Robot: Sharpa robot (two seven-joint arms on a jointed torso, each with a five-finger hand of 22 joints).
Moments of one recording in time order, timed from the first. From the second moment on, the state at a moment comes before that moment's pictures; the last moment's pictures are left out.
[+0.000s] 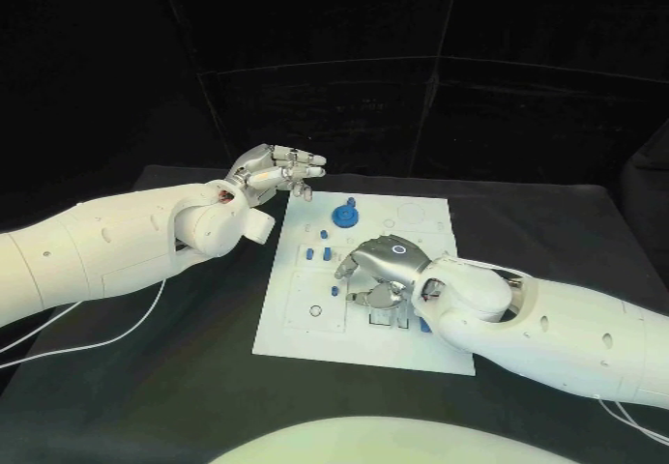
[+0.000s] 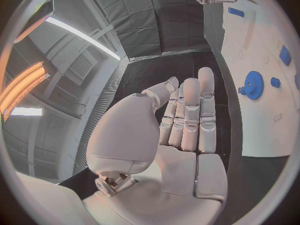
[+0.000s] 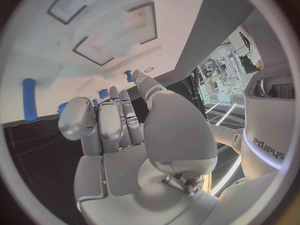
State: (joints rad) left arm 1.23 -0.84 -0.09 1.35 -0.06 -0.11 0.39; left_hand 1.34 -0.08 0.46 -0.11 0.05 1.02 0.17 0.16 0.07 1.04 0.10 0.36 0.10 1.18 0.01 1.03 0.50 0.18 1.14 0.12 0.62 0.70; right arm 1.07 -0.62 -0.08 1.61 -1.78 -0.32 -0.13; right_hand 1.30 -0.14 0.28 -0.02 0.17 0.97 0.15 0.07 0.07 1.03 0.09 0.14 0.07 1.47 0.01 1.28 1.00 0.09 1.37 0.11 1.30 1.05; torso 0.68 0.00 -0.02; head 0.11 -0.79
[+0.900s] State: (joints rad) left arm 1.23 -0.84 -0.09 1.35 -0.06 -0.10 0.39; left_hand 1.34 -0.08 0.46 -0.11 0.05 1.02 0.17 0.16 0.07 1.04 0.10 0.36 0.10 1.18 0.01 1.03 0.49 0.18 1.14 0.12 0.62 0.70; right arm 1.17 -0.77 -0.07 1.60 -1.66 -0.23 -0.21; right_hand 1.38 -0.09 0.14 0.02 0.15 0.92 0.13 0.07 0.07 0.99 0.10 0.19 0.07 1.47 0.02 1.26 0.97 0.10 1.36 0.12 1.26 1.00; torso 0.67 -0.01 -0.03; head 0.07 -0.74
